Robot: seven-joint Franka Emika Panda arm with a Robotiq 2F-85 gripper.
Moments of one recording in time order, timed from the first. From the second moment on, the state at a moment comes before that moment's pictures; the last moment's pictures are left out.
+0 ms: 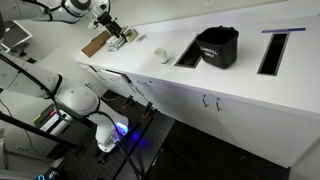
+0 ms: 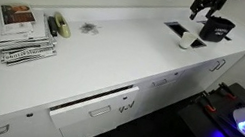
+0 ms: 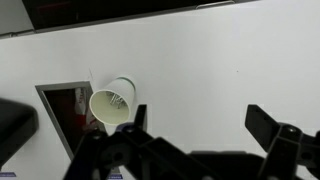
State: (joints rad) arm 0.01 -0.30 0.31 -2.25 -0.08 2.03 0.52
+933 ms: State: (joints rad) arm -0.11 -0.30 -0.06 -2.19 -0.18 2.05 0.23
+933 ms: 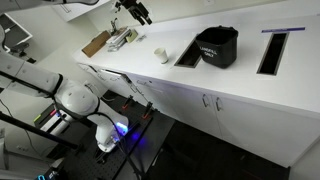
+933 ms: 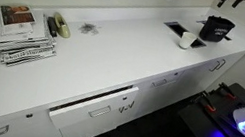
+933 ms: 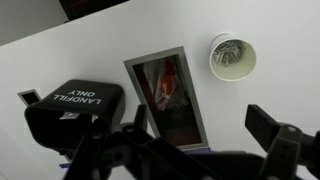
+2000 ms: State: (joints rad) arm -0.17 -0.22 -0.20 -2.15 -0.18 2.18 -0.02
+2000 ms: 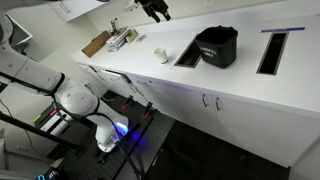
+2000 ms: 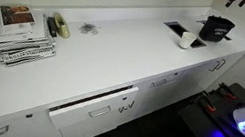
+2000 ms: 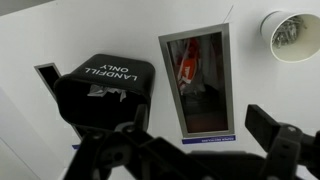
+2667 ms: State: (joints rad) arm -0.22 0.07 -0.25 -1.97 -0.10 2.31 -0.03
